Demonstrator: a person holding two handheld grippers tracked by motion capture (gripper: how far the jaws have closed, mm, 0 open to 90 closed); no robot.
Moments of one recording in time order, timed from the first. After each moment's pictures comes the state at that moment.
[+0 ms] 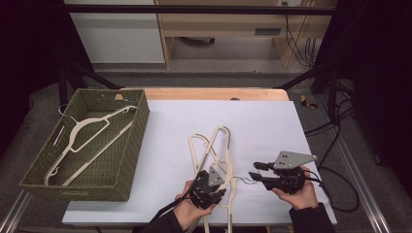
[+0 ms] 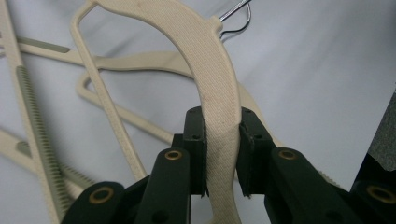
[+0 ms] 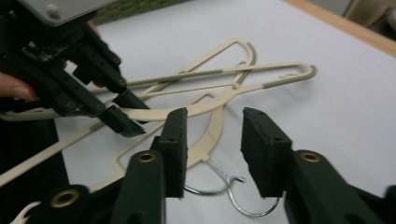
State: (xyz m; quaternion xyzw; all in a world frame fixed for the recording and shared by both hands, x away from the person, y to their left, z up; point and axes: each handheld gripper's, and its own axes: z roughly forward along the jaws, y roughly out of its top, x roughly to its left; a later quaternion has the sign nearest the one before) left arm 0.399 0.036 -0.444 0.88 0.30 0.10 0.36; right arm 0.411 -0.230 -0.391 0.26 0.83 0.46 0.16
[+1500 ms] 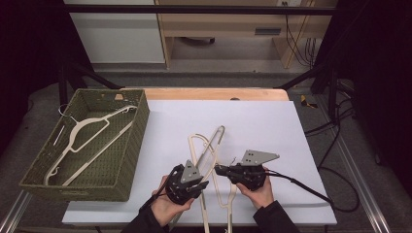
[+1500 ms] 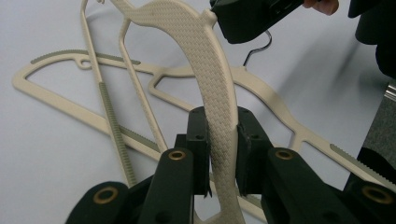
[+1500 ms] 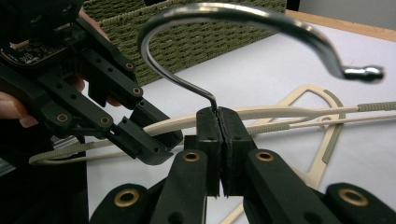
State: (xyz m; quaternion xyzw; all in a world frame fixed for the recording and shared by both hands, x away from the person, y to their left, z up) left arm 0.399 0.085 -0.417 0.87 0.29 0.14 0.38; right arm 0.433 -0.146 -0.427 0.24 0.79 0.56 0.07
